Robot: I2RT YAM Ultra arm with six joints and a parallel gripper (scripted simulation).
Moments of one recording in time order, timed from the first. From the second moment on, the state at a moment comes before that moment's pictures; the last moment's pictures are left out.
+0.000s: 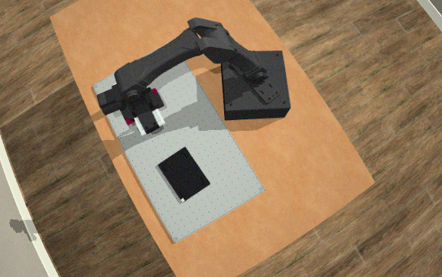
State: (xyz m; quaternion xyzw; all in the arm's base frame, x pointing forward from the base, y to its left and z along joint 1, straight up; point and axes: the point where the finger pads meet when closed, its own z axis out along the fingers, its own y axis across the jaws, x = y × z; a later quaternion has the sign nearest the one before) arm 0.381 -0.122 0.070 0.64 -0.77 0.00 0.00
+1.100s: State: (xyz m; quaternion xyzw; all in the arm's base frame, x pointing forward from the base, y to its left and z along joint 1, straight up) arm 0.372 -0.216 0.071 0.64 -0.77 0.01 0.00
